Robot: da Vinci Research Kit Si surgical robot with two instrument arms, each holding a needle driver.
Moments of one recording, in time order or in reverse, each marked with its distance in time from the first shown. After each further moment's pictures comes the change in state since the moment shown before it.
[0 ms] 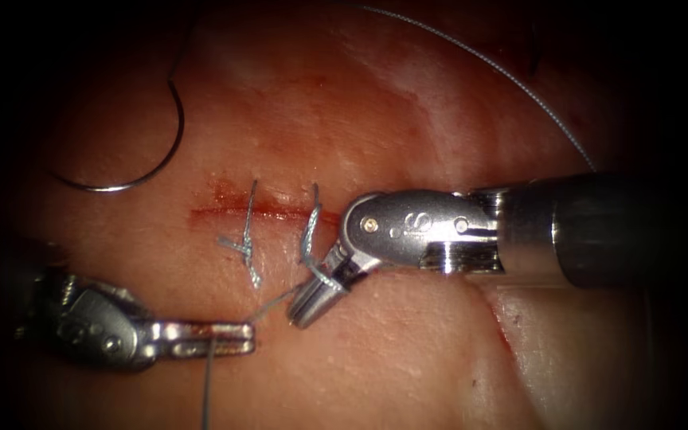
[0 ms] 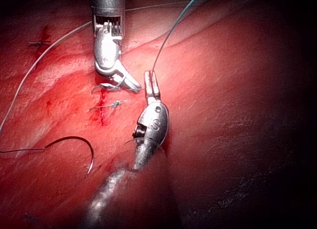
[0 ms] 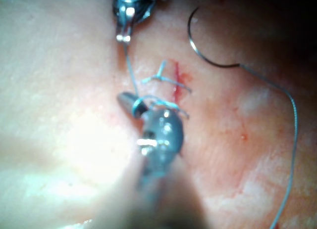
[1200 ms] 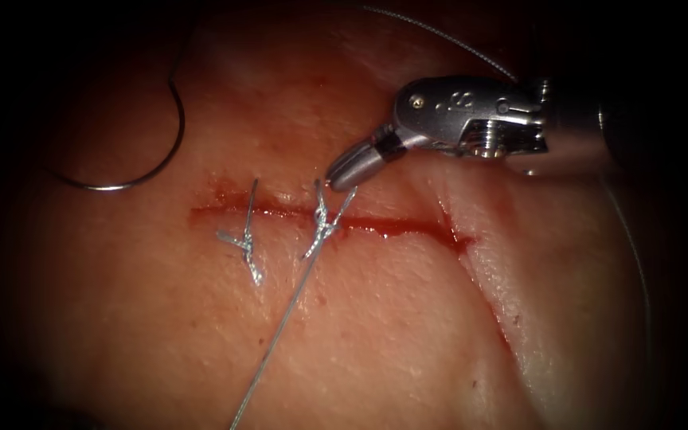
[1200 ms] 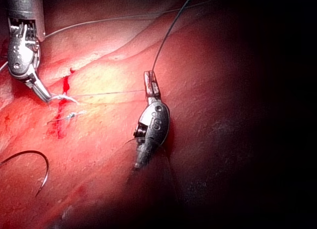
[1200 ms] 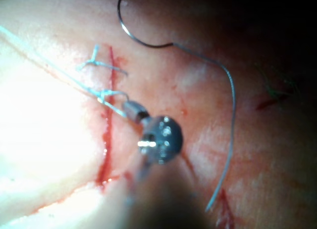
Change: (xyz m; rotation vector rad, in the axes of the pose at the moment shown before) right arm -0.002 0.004 -0.010 -0.254 -0.038 0.281; left arm 0.004 0.008 0.000 -0.021 -0.005 -0.041
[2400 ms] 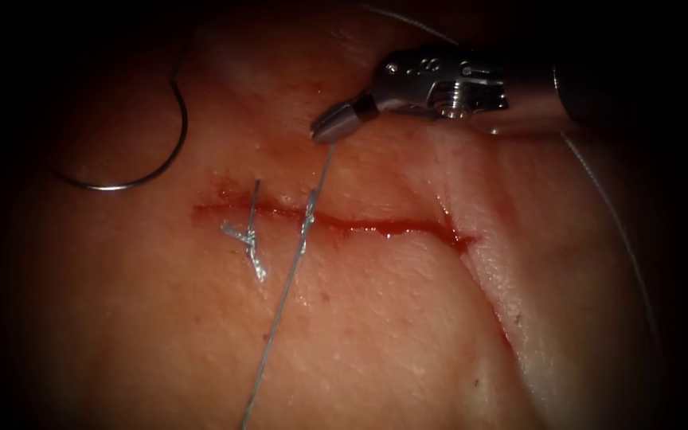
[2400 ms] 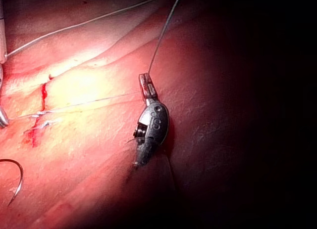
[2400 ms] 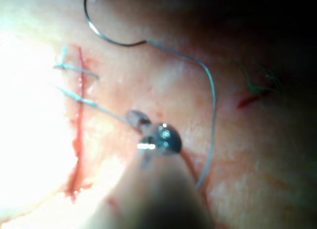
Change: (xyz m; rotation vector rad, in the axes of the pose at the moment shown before) right arm -0.003 0.007 -0.001 -0.251 -0.061 0.034; left arm 0.002 0.006 0.000 -0.017 0.002 -0.022
